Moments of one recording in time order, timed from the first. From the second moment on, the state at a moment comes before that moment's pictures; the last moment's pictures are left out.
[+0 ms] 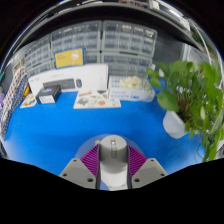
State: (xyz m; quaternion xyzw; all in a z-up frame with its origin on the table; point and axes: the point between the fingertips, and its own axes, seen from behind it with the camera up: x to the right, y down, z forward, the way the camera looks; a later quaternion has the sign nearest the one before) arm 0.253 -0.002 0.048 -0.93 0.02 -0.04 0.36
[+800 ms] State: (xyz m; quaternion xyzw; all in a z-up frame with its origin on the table) arm 0.237 -0.016 0.060 -0.94 0.03 -0.05 0.33
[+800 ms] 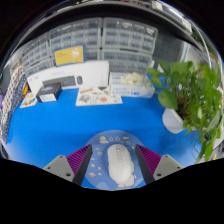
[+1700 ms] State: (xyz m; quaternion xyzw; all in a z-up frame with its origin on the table) arm -0.044 -0.099 0.198 -0.89 -0.03 0.00 0.46
